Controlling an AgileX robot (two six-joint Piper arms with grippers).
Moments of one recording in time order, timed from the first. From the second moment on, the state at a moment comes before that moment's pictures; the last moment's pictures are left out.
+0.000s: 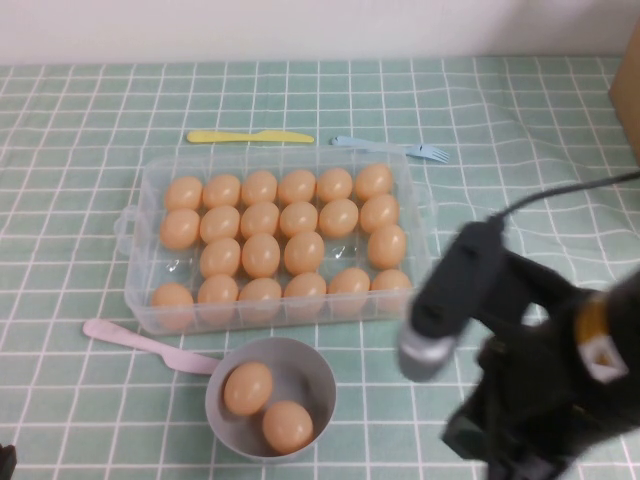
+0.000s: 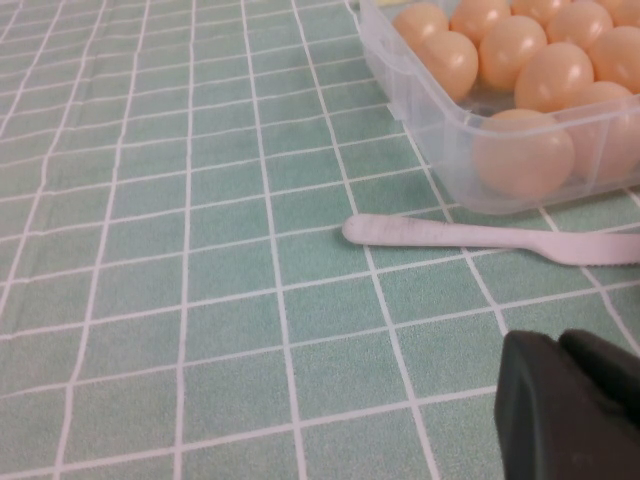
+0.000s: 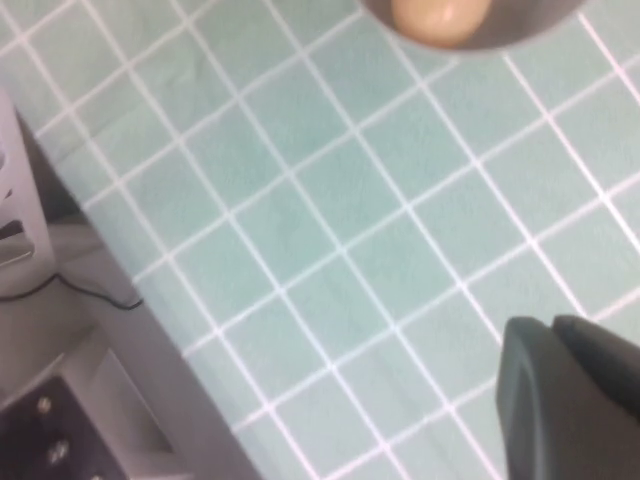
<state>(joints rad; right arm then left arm) 0.91 1.26 -1.12 0.14 1.08 -0.08 -0.11 -0.01 0.03 -0.09 0.37 0.18</state>
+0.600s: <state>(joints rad) 0.91 0.93 -0.93 0.08 1.17 -0.08 -0.11 -0.01 0.03 -0.09 0.37 0.18</state>
